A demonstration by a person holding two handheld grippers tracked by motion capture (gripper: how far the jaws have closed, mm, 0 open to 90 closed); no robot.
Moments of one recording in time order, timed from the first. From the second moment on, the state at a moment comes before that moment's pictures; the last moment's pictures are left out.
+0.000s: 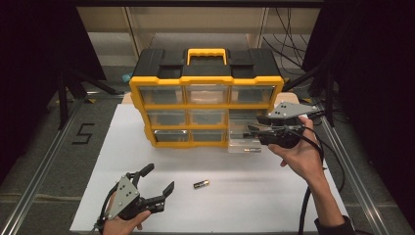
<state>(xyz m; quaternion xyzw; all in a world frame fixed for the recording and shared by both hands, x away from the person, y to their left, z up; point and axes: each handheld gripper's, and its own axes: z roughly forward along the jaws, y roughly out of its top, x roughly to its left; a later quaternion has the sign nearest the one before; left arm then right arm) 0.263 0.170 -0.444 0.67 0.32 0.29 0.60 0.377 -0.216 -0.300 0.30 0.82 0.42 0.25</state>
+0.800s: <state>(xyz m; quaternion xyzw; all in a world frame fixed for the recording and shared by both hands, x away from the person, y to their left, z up) 0.264 0.169 -0.444 0.66 0.32 0.29 0.61 0.347 -0.150 -0.307 0.19 0.86 0.43 0.20</state>
